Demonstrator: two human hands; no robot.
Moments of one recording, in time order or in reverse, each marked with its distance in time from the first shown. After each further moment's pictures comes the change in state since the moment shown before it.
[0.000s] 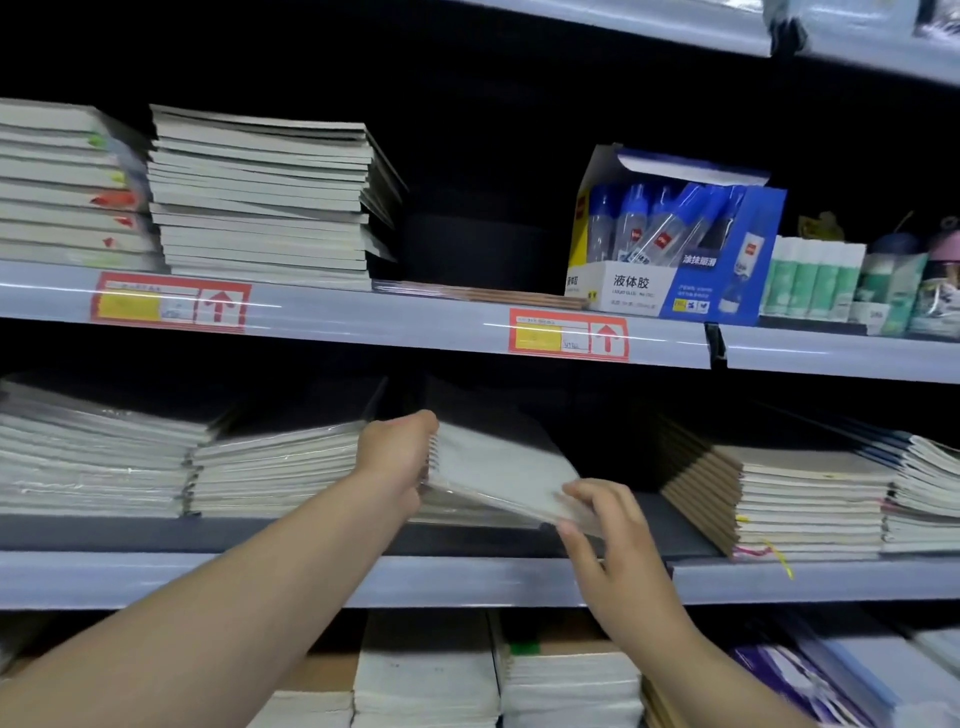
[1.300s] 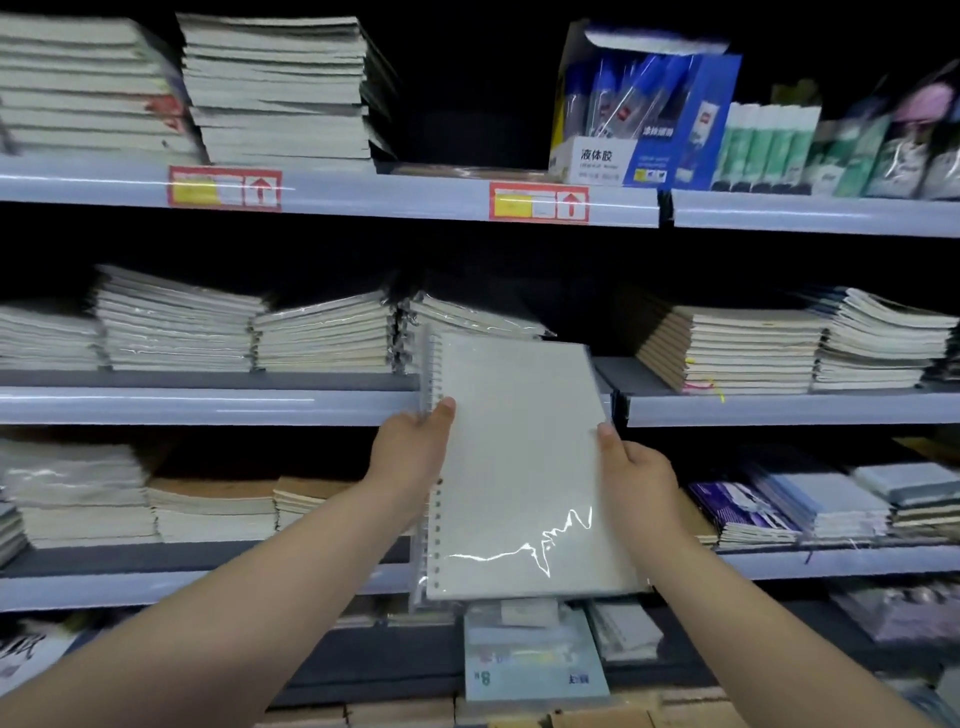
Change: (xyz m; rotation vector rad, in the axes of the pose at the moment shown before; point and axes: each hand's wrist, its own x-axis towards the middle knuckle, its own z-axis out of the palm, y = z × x) left_hand -0.143 -0.081 -0.059 0.523 0.003 0.060; right_hand -0.110 -0.022 -0.029 0.379 0.184 0.613
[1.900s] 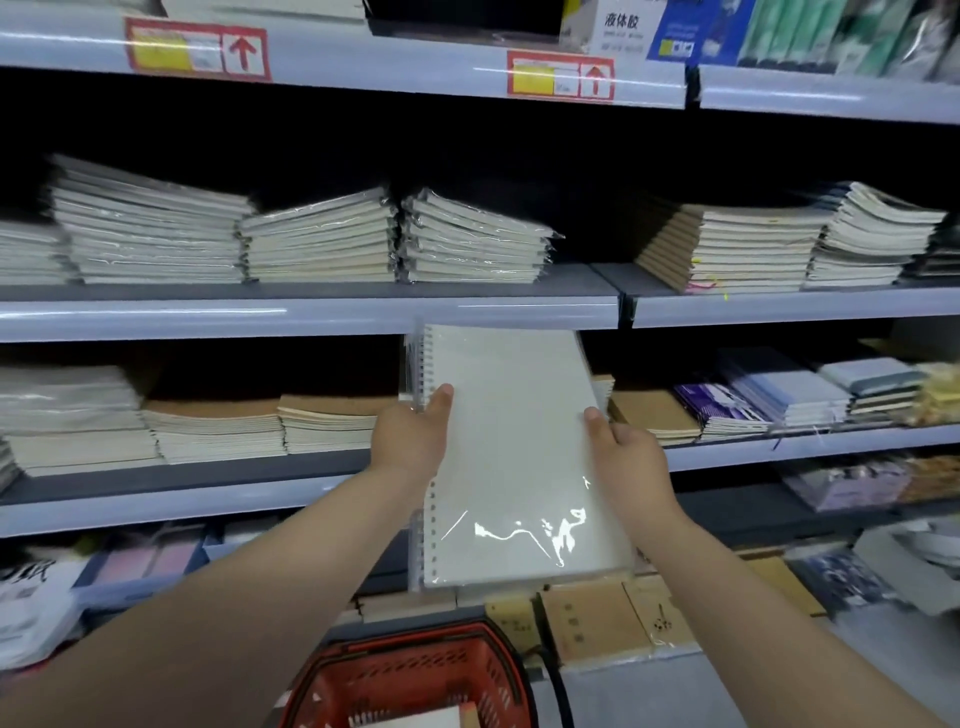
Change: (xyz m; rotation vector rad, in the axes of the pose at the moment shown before) left_hand -0.012 -0.084 -0.024 0.114 0.016 -0.098; right_hand -0.073 0.041 0.016 -0.230 -0.008 0.139
